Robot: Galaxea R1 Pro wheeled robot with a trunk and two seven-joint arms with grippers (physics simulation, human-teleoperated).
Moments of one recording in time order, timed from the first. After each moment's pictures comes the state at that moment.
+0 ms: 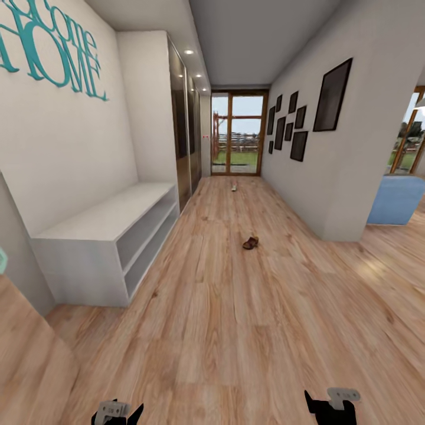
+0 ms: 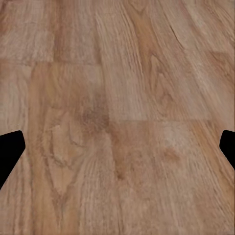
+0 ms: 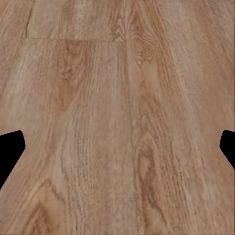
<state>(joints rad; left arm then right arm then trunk) -0.23 0.16 -0.01 -0.40 0.20 -0.38 -0.46 -0.45 -0.17 -0.09 -0.04 0.00 -0.50 0.09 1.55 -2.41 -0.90</state>
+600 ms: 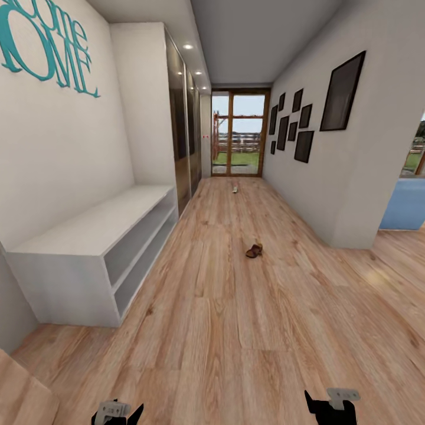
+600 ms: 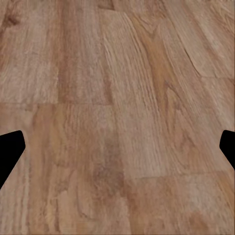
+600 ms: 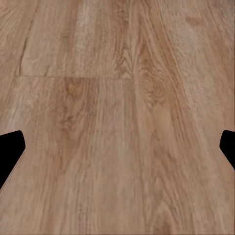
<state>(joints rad) -0.23 0.16 -0.01 -0.40 0.20 -0.38 -0.46 -0.45 -0.17 -0.09 -0.04 0.00 -0.50 0.09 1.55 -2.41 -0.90</state>
